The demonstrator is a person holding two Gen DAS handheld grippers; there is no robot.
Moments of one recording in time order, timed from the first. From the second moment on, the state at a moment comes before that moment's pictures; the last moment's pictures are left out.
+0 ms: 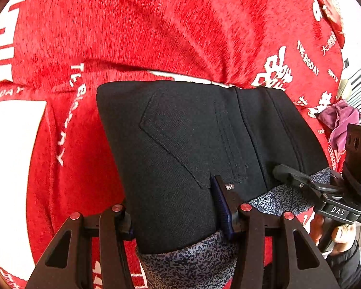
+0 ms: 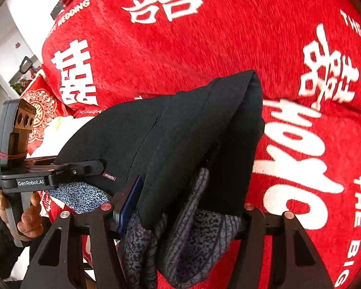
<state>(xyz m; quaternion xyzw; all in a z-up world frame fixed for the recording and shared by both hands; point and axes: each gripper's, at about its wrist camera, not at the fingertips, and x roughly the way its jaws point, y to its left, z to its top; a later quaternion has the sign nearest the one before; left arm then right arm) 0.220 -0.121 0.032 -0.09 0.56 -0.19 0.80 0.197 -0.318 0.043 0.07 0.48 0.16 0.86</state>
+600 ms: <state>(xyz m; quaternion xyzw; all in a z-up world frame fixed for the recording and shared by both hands) 0.211 -0.075 0.019 -0.13 0.56 -0.16 0.80 0.195 -0.360 0.011 0.11 0.51 0.10 0.85</state>
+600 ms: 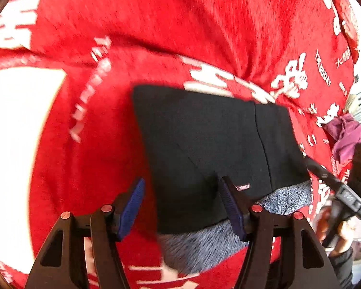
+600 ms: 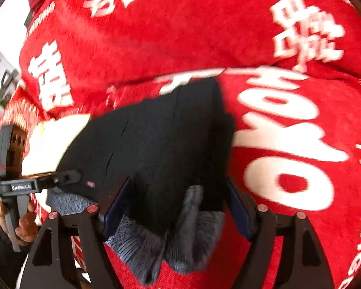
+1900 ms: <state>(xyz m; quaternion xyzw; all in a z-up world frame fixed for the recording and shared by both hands) 0.294 -0.131 0.021 -0.10 0.60 -0.15 0.78 0.251 -0.320 0.040 0.00 0.47 0.17 0.87</state>
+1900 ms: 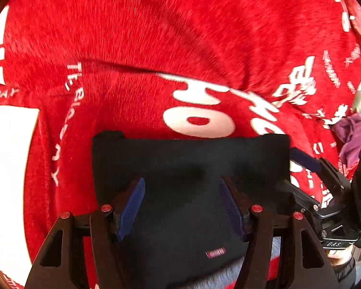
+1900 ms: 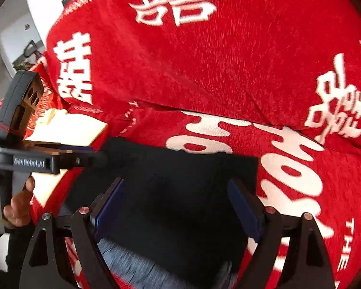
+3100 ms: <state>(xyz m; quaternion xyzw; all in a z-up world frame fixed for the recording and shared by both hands) 0.152 -0.132 0.032 -0.03 0.53 -0.11 0.84 0.116 -0.325 0.019 0.05 0.47 0.11 0.87</state>
